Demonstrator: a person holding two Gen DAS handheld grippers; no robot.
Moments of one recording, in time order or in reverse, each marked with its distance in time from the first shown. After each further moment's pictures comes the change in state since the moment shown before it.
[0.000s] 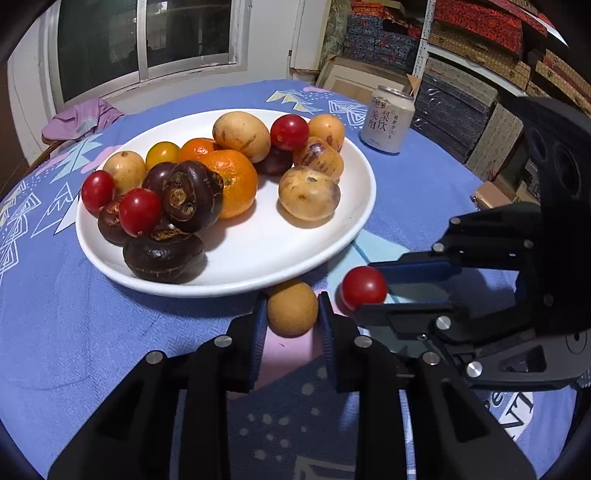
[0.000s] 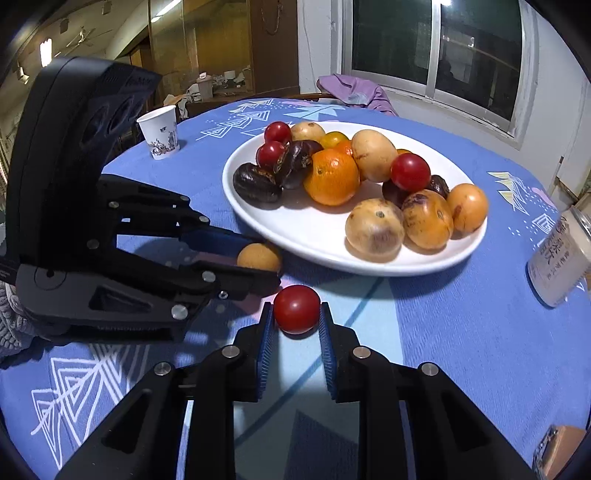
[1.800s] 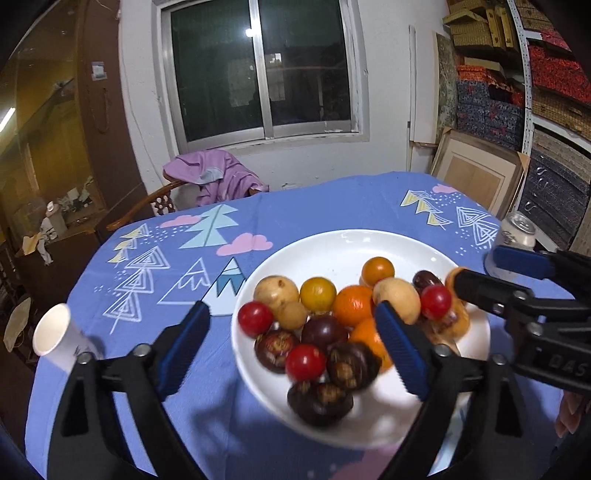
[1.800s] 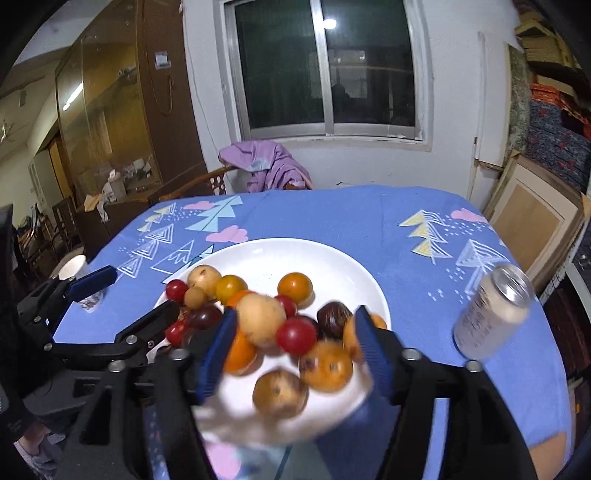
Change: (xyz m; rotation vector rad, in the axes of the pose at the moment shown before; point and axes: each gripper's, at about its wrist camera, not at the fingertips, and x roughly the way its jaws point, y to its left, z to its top) left arm -0.053 0.038 0.072 -0.178 -0.258 0.469; right arm -0.027 -0.060 0.083 0.332 -0.228 -0.235
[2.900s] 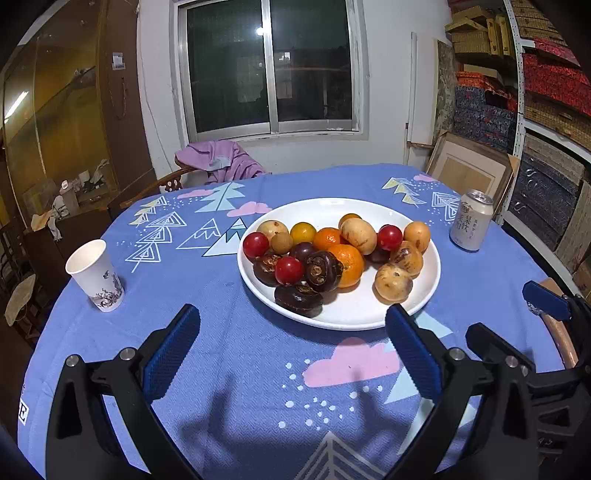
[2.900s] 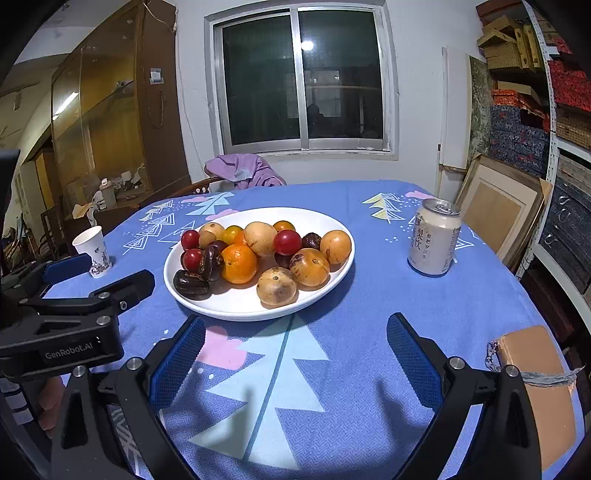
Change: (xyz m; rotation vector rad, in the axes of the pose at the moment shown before) left arm -0.082 -0.009 -0.058 -0.052 0.018 -0.012; right arm -0.079 0.011 -0.096 0.020 -0.087 -0.098
